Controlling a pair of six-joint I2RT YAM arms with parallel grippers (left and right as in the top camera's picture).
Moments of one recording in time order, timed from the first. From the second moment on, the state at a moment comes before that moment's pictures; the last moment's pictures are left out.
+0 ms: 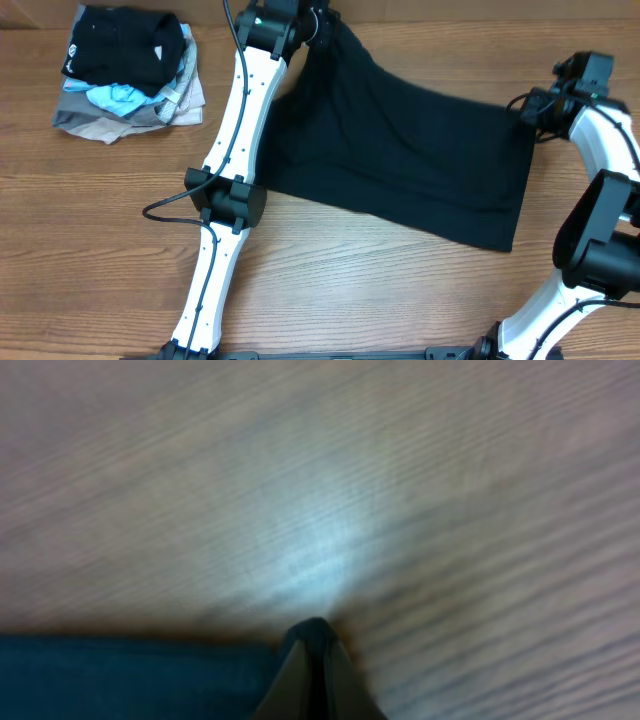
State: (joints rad) left arm -0.33 2.73 3.07 -1.06 0.14 0.10; right arm -0.32 2.02 1.53 -0.55 -0.07 0.13
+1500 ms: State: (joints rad) left arm -0.27 2.73 2.87 -1.69 0.09 0.22; right arm -0.40 1.91 1.55 -1.19 -0.20 0.15
